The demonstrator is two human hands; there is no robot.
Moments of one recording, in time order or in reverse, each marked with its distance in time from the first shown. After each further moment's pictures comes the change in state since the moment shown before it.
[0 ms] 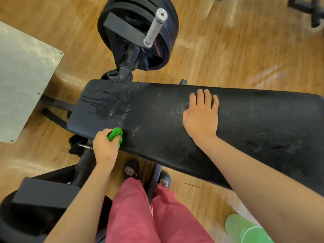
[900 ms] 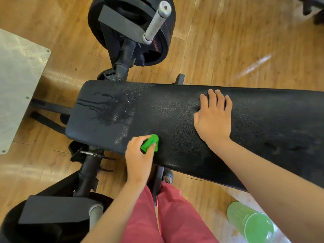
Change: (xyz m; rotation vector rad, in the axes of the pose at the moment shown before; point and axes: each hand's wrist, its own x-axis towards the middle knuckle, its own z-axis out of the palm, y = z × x) left_hand -0.037 0.038 0.015 -0.277 -0.158 0.266; right_hand 0.001 -0.007 -0.004 -0.006 0.055 0.049
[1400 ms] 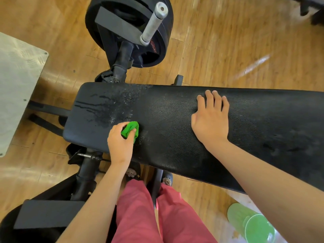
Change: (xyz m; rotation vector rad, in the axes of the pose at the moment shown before) left_hand 0.054 -0.022 -0.015 0.077 0.090 -0.054; right_hand 0.000 0.000 0.002 0.012 0.011 -0.003
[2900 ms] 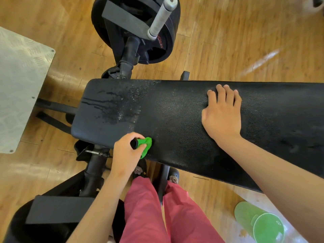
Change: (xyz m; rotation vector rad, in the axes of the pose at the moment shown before) left_hand -0.023 -0.007 -0.032 0.103 -0.275 0.074; right_hand 0.000 -0.003 0.003 -0.005 0.000 -0.002
